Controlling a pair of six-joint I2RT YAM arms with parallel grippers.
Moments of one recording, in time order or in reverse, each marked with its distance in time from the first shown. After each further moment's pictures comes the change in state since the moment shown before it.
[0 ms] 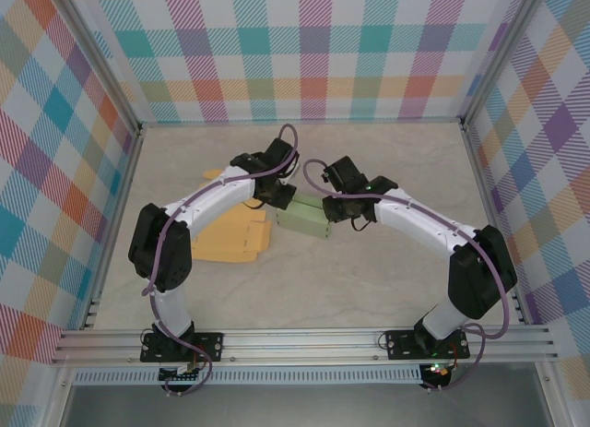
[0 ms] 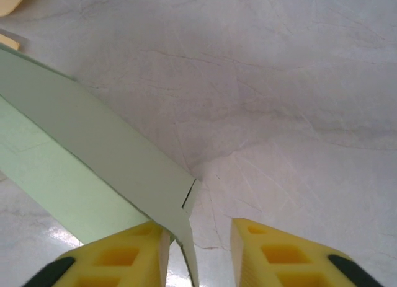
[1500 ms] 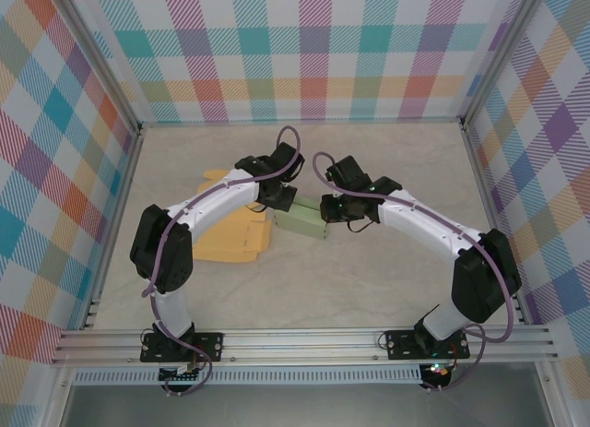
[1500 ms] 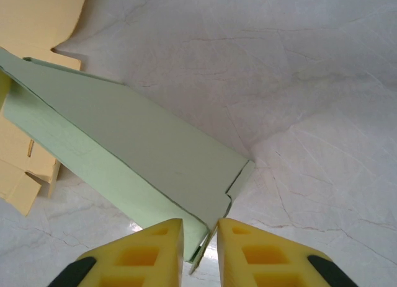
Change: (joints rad) left arm -0.039 -0.001 -0.003 -0.025 -0.092 -0.120; right arm -0.004 -0.027 -0.013 0.007 -0.156 0.221
